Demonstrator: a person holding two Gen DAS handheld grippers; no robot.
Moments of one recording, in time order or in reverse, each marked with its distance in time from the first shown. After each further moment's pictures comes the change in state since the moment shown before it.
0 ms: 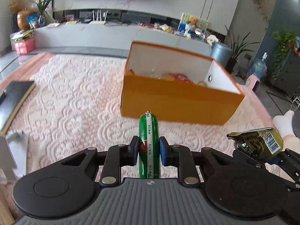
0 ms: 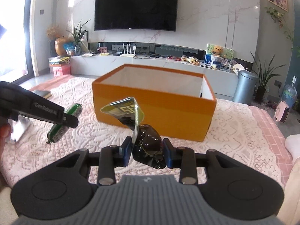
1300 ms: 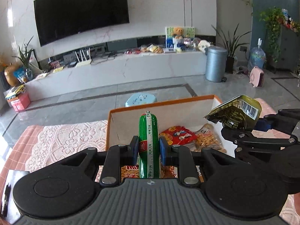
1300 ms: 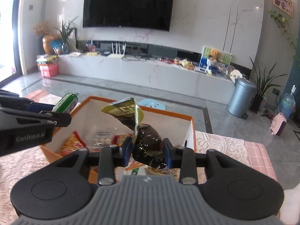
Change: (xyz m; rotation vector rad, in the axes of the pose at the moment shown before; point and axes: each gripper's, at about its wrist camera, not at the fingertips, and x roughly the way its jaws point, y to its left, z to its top) left arm 0.073 -0.064 0.119 0.267 -0.098 0.084; right arm 0.128 -0.059 0.156 -0.036 0.059 -0.050
